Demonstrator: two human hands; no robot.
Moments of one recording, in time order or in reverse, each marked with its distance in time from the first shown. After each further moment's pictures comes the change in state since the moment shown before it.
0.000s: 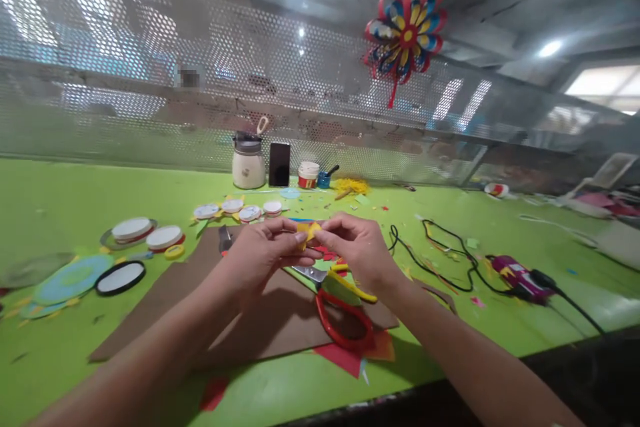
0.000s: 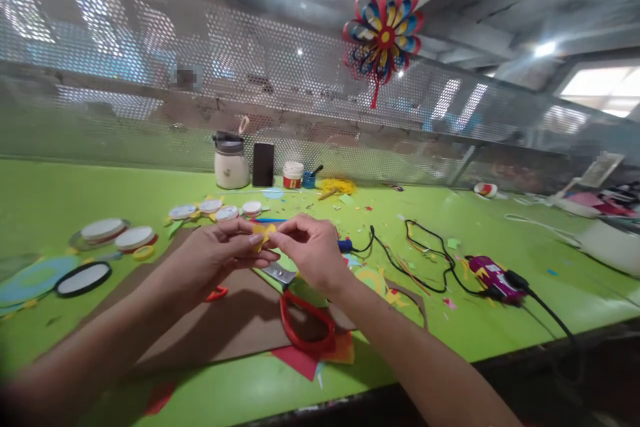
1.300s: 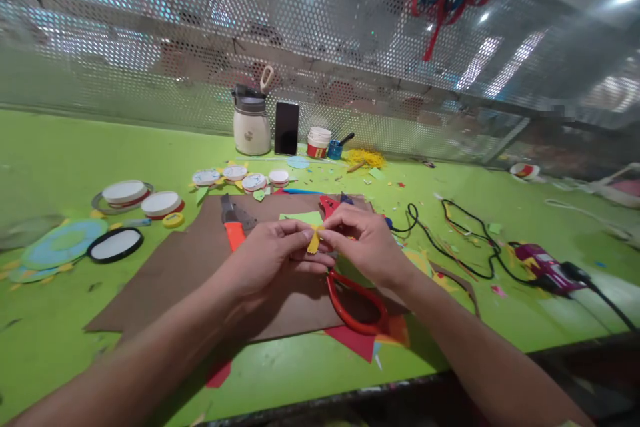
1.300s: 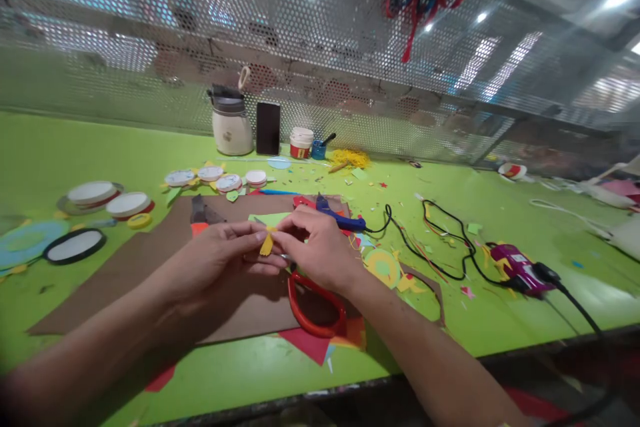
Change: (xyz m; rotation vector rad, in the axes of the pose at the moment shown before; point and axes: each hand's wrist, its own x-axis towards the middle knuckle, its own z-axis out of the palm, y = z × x) left_hand 0.001 -0.031 -0.005 -0.133 0.001 -0.261; right_hand -0.004 0.030 -0.005 -0.481 -0.177 -0.100
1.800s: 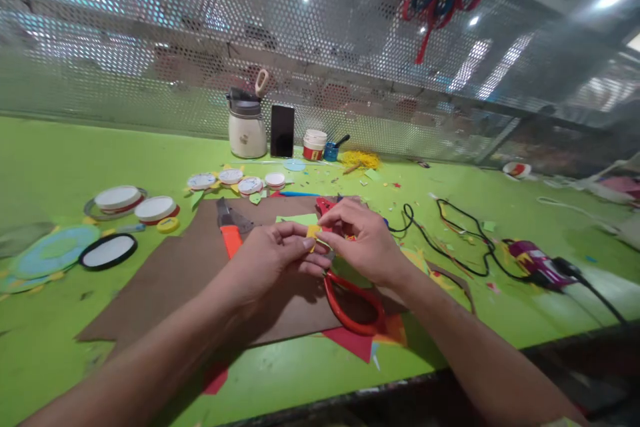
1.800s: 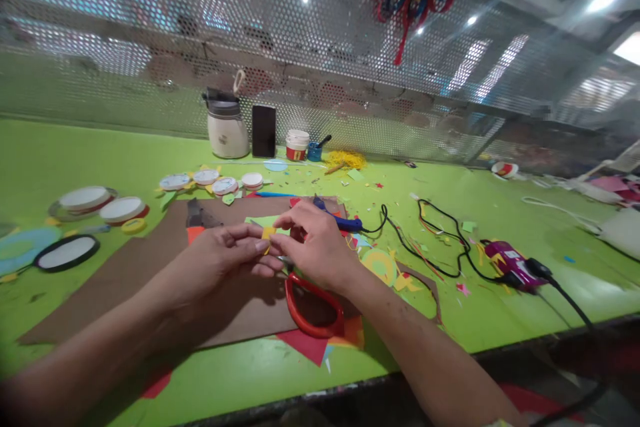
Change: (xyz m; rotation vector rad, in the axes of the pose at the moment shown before) left_hand 0.002 -0.008 -0.002 0.021 0.024 0.062; right_hand 0.002 0.002 -0.005 -0.120 0.060 -0.123
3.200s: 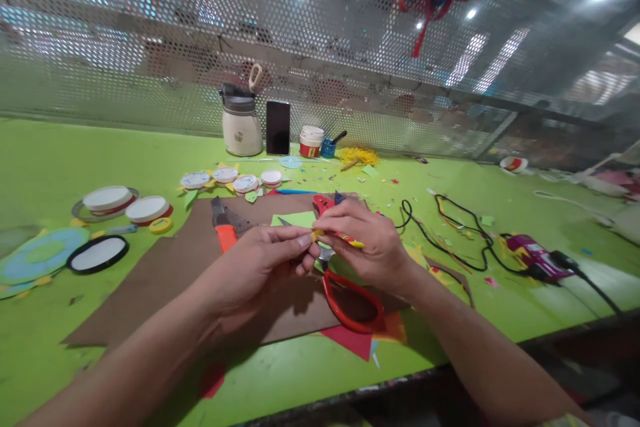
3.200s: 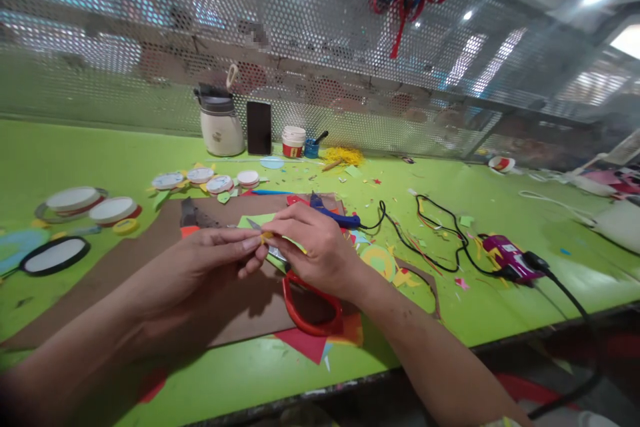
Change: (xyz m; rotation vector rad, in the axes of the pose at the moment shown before) left_hand -0.009 0.011 -0.001 -0.033 -0.161 -0.025; right_hand -0.006 0.001 -0.009 -0.040 0.025 -0.391
